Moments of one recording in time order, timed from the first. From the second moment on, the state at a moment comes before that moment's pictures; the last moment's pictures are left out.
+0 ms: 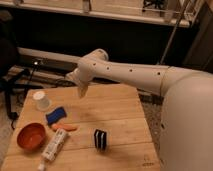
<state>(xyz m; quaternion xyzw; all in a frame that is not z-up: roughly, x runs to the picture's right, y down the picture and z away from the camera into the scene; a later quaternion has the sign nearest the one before) -0.168 -0.023 0.765 -0.29 0.10 0.92 0.24</state>
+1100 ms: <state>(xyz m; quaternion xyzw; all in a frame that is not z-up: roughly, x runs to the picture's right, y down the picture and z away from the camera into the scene) -0.214 -0.047 0.581 -0.09 0.07 0.87 0.49</state>
